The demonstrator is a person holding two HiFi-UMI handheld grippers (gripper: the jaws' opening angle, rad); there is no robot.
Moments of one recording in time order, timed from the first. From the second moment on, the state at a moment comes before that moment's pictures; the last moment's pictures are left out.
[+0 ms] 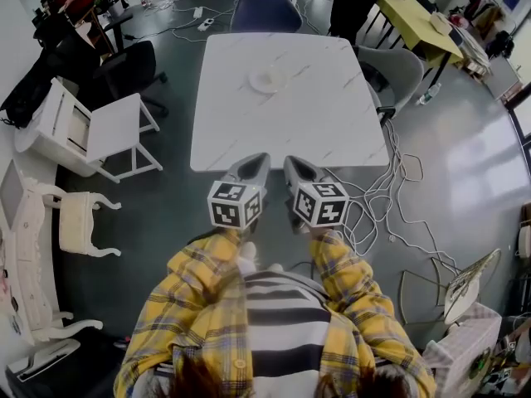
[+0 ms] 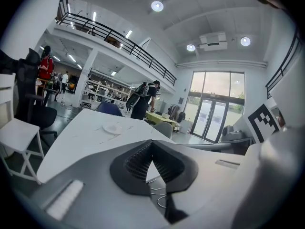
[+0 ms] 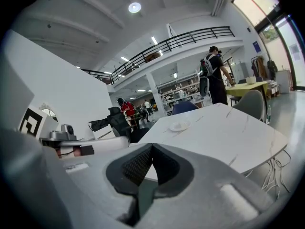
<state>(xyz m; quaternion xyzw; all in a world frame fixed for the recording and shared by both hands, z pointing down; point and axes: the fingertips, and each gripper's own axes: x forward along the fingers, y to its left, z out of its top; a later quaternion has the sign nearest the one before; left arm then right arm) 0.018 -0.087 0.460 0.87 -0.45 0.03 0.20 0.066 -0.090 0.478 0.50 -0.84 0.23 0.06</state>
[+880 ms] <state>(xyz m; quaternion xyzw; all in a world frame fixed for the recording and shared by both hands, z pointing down) 0.017 -0.091 0.463 0.87 -0.45 0.03 0.20 0.068 -0.094 0.477 0.50 -0.83 0.23 0.06</state>
